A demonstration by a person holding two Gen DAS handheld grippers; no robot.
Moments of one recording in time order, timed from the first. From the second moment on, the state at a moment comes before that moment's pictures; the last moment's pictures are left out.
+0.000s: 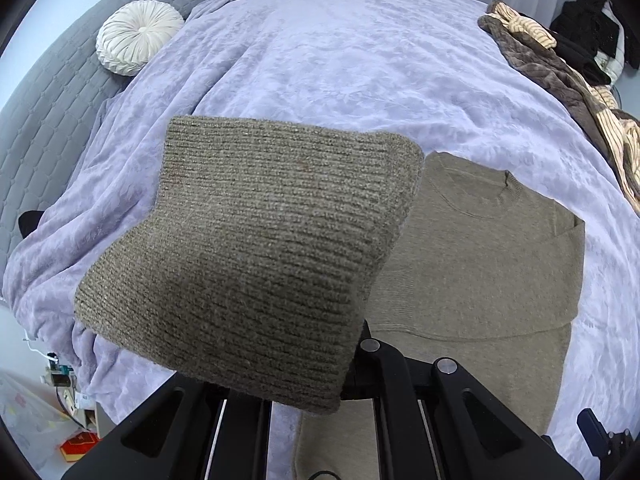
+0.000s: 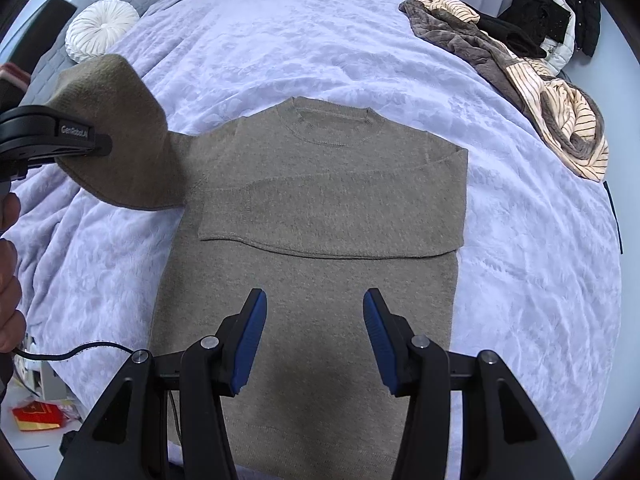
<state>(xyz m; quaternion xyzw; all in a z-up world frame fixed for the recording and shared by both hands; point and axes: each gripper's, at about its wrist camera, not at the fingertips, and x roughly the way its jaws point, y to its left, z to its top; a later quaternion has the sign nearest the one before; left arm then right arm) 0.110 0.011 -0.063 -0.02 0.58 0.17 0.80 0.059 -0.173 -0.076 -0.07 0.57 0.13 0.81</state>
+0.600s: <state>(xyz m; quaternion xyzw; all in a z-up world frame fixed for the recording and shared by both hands) 0.126 -0.094 -0.072 -0.01 0.59 0.12 0.80 0.059 -0.229 -0.089 -0.07 0.58 0.14 0.80</state>
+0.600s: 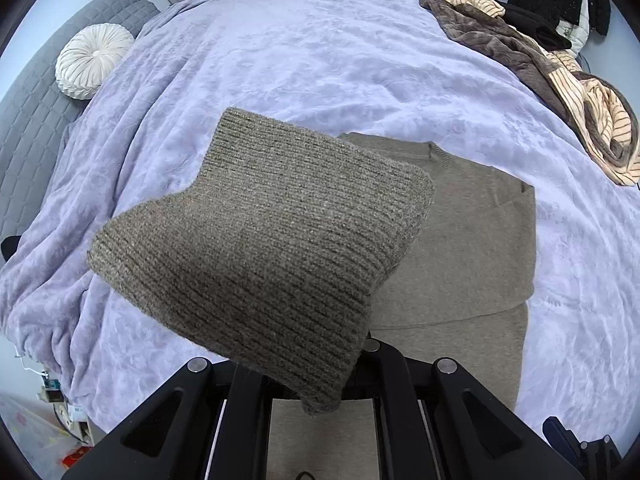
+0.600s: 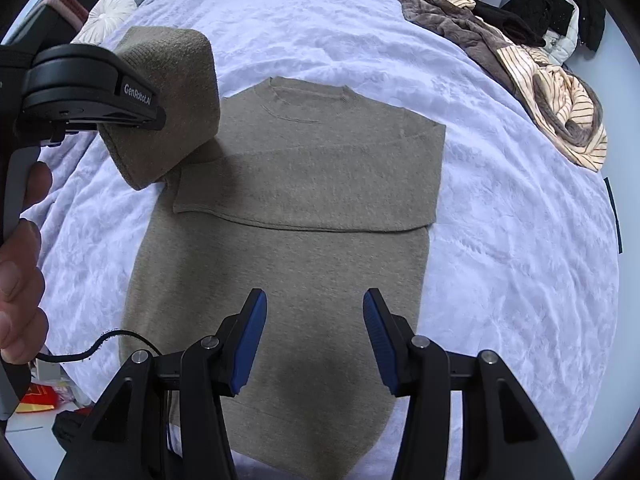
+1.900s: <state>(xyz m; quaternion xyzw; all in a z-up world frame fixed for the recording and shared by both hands) 0.194 -0.199 -0.156 0.03 0.65 0.07 0.76 0.101 -0.288 -0.124 -0.05 0.62 0.13 0.78</state>
